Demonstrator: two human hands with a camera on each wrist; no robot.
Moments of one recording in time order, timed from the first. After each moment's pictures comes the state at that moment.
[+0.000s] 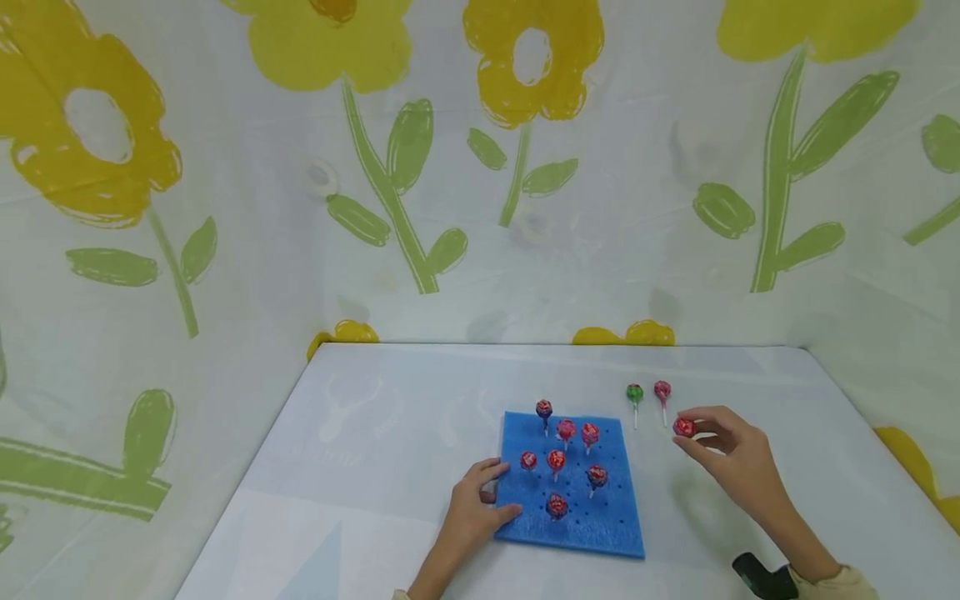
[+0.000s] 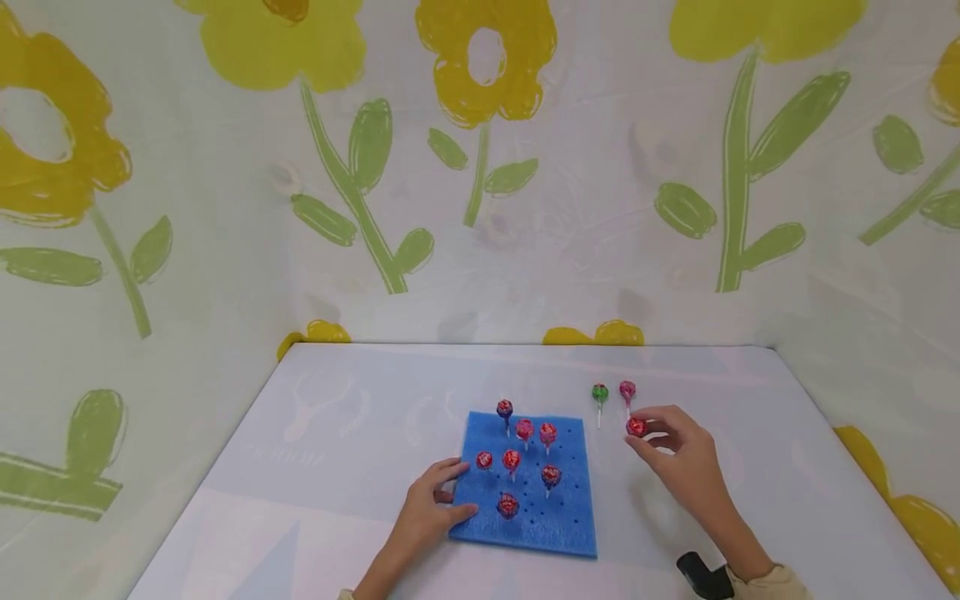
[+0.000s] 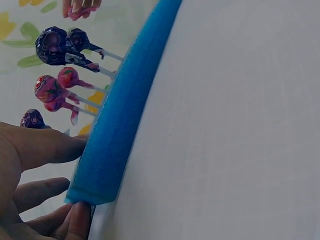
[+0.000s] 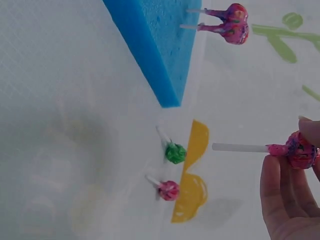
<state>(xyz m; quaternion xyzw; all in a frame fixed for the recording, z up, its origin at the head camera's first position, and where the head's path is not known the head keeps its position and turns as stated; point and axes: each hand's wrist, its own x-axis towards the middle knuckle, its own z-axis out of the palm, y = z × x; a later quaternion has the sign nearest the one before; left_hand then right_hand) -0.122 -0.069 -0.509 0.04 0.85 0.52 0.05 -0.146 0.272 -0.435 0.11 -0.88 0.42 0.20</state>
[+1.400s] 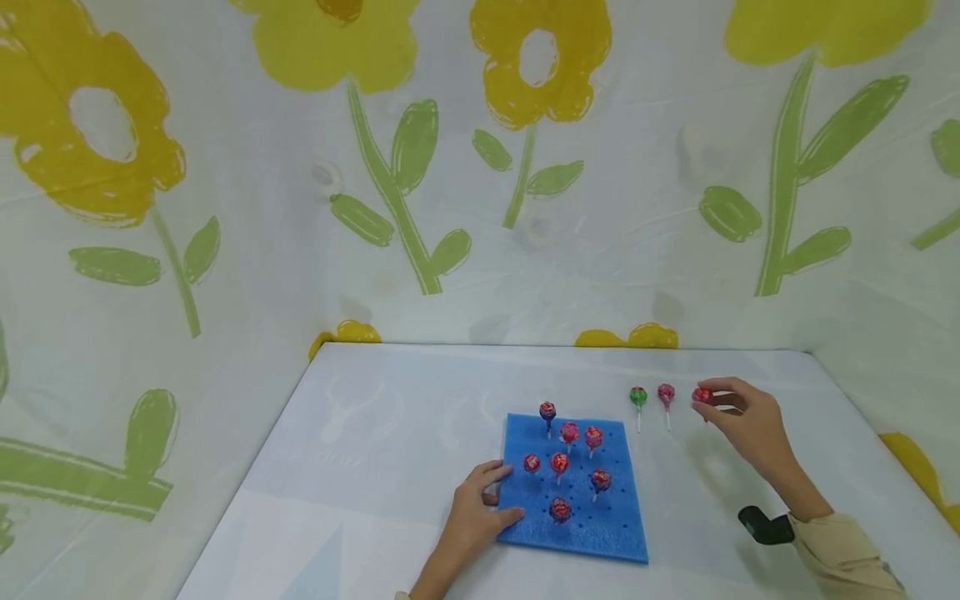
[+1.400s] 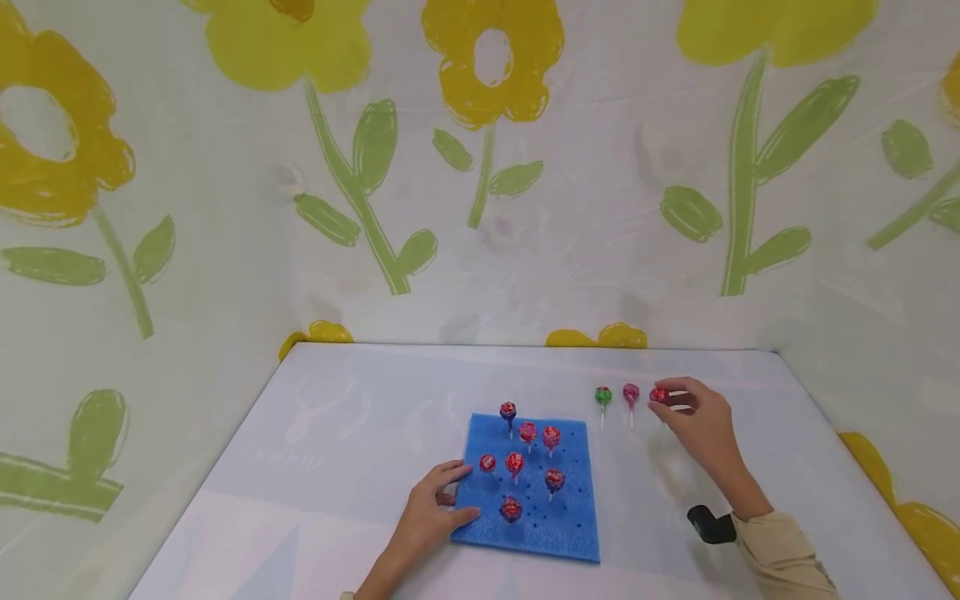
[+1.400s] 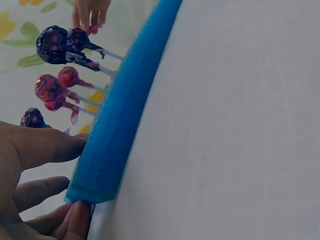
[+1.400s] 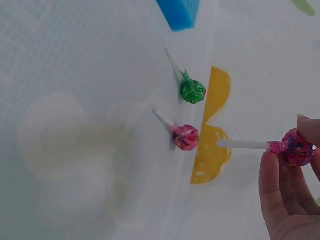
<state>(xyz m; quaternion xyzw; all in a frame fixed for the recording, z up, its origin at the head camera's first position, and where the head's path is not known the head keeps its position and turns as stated) -0.121 -0.070 -0.509 0.04 0.85 0.53 0.05 -0.194 0.303 -0.431 0.06 -0.90 0.40 0.17</state>
